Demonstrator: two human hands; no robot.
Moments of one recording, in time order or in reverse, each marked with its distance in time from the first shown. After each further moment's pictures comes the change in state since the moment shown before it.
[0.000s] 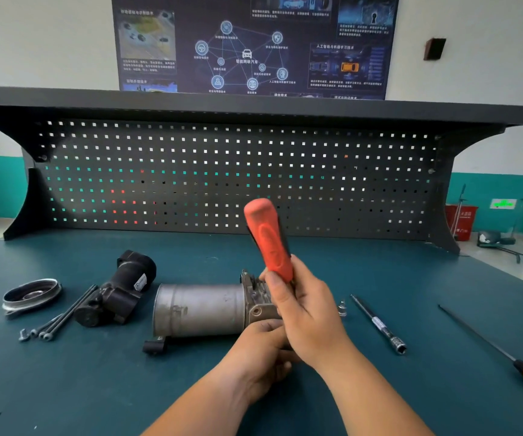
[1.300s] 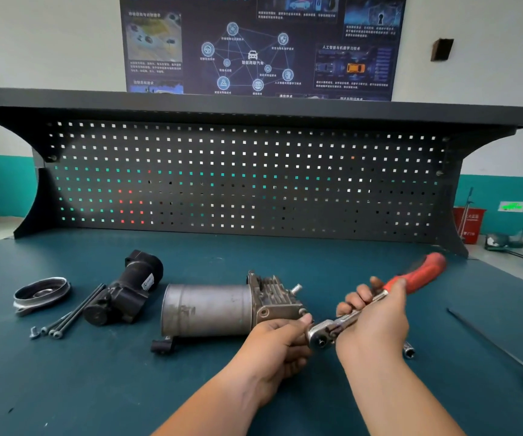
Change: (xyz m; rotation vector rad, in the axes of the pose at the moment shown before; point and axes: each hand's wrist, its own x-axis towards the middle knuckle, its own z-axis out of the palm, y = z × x) left_hand 0.009 -0.005 0.001 -0.134 0.005 0.013; right_hand 0.011 0.010 -0.030 0.882 0.952 0.718
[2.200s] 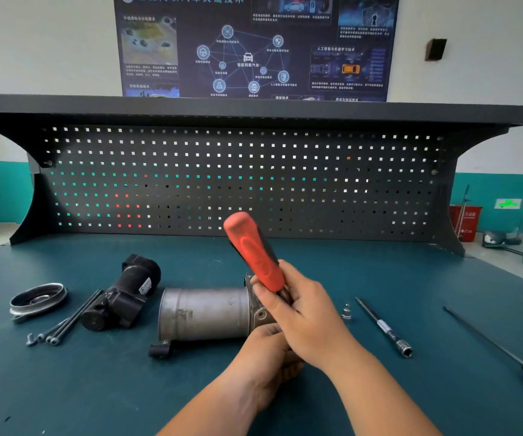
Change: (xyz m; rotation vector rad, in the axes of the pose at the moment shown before) left_hand -0.007 0.001 -0.001 0.074 -0.001 0.040; right_hand -0.017 0.024 0.004 -1.069 -1.080 -0.698
